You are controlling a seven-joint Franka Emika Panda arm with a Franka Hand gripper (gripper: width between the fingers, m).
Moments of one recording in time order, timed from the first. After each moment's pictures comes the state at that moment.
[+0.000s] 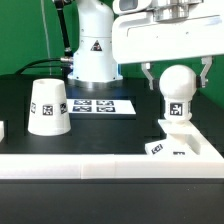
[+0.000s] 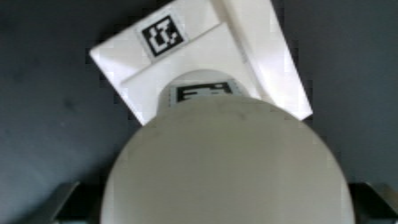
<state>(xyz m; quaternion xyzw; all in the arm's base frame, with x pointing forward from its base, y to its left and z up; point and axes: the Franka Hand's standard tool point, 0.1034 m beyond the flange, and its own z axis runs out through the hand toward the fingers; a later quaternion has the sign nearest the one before) 0.610 0.096 0.125 -0.95 0.28 -0.06 0.09</state>
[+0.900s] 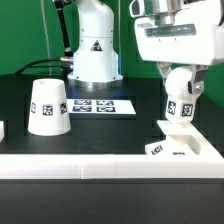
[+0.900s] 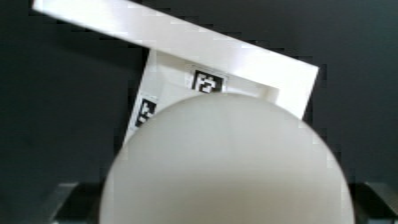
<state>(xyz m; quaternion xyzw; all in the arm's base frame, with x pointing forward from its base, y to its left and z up) 0.608 0.104 0.122 -0.80 0.59 0.03 0.10</state>
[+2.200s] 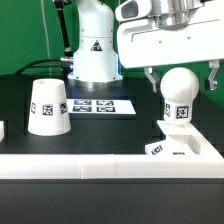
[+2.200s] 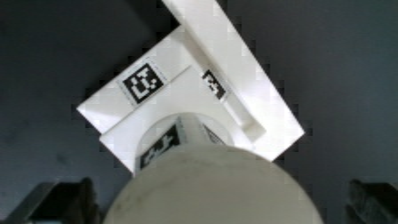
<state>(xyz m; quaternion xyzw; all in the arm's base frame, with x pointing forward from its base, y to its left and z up) 0.607 0.106 0.120 -0.95 0.28 -0.01 0.11</state>
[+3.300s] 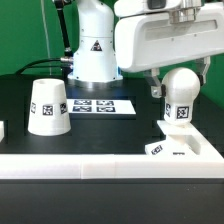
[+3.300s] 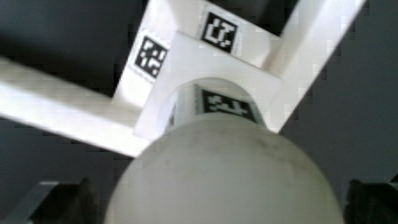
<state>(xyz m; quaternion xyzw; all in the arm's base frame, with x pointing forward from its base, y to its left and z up) 0.612 0.099 0.121 -0.96 -0.28 -0.07 0.05</state>
